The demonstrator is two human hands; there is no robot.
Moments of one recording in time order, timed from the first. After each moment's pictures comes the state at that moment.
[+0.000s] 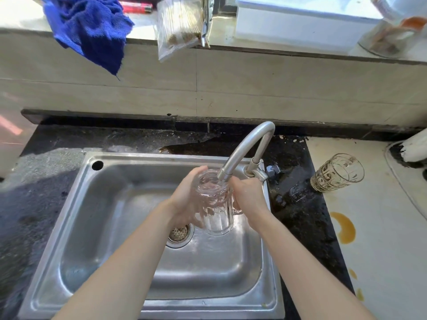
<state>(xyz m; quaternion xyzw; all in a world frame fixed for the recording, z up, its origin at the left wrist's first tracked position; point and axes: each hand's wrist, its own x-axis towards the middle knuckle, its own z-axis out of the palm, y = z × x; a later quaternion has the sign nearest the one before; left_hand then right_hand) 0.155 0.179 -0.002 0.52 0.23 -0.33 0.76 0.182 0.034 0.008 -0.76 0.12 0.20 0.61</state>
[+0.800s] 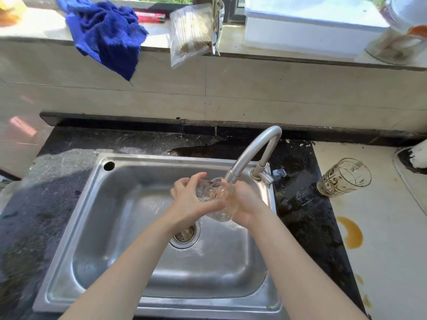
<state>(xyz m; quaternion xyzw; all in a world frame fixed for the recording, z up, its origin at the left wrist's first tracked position) 0.127 0.186 0.004 0.82 0.18 -0.16 0.52 0.180 0.053 0.017 -0.51 0.19 0.39 0.74</state>
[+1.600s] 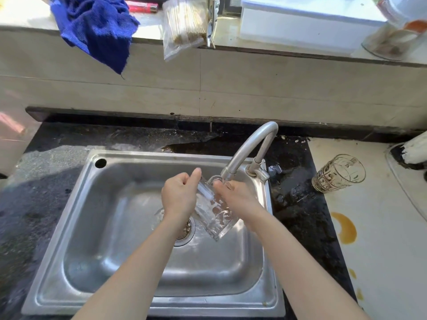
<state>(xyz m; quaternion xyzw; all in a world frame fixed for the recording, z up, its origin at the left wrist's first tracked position) 0.142 0.173 -0.006 0.77 0.32 0.07 0.55 0.174 0.042 0.007 -0.78 0.05 0.31 0.53</state>
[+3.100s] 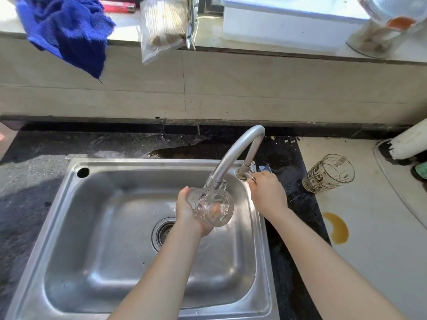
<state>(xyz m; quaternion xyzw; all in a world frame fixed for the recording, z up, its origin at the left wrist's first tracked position) 0.161 0.131 -0.021 0.16 0.55 -0.15 0.81 0.226 -0.030 -0.032 -0.99 -0.04 0.07 0.11</state>
